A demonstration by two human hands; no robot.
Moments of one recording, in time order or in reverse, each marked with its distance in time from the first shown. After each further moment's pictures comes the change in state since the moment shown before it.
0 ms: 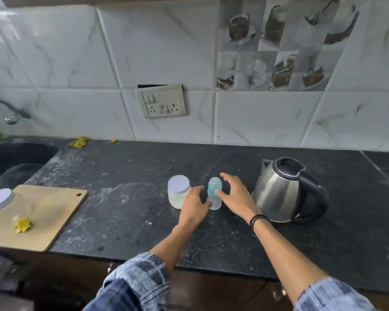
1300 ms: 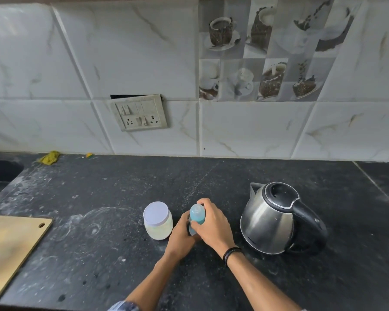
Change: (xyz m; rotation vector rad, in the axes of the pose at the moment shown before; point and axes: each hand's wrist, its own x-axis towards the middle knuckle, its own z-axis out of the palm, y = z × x) left_hand 0.056 -0.033 0.045 -0.215 -0.143 -0.012; right_hand 0.039 0.014 0.033 -0.112 0.046 0.049
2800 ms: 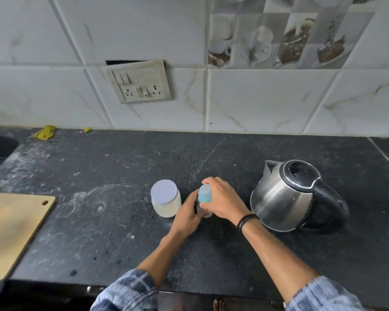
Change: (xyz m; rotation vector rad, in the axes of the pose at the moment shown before) left_hand 0.011 -0.020 -0.004 0.023 -0.037 0.121; right_hand 0.022 -0.014 -0.016 -0.202 -0.252 -0.074
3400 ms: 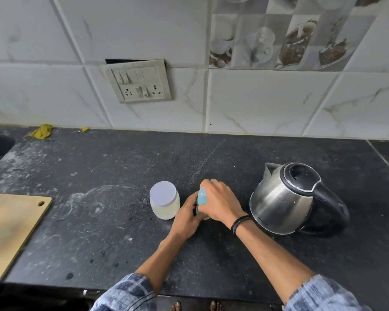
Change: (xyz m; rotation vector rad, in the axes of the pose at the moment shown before) left_hand 0.002 -0.013 0.004 -0.028 0.012 0.023; right_hand 0.003 -0.016 0.005 -0.193 0.030 -0.023
